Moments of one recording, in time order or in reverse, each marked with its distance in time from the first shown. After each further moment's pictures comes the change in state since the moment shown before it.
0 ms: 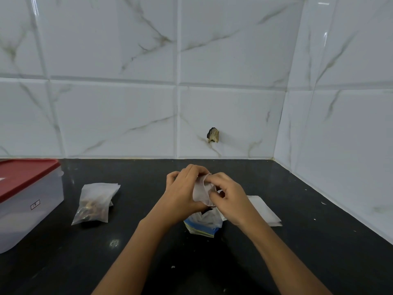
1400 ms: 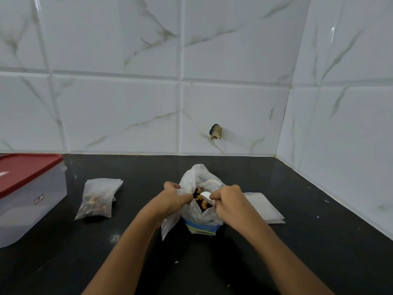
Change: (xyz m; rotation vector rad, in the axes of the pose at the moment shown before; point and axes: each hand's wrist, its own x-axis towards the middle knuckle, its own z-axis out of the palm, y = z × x) left_hand -0.005 -0.027 0.002 -0.429 -0.239 -0.825; right_hand -0.001 -0.005 0.009 -0.555 -0.271 0.320
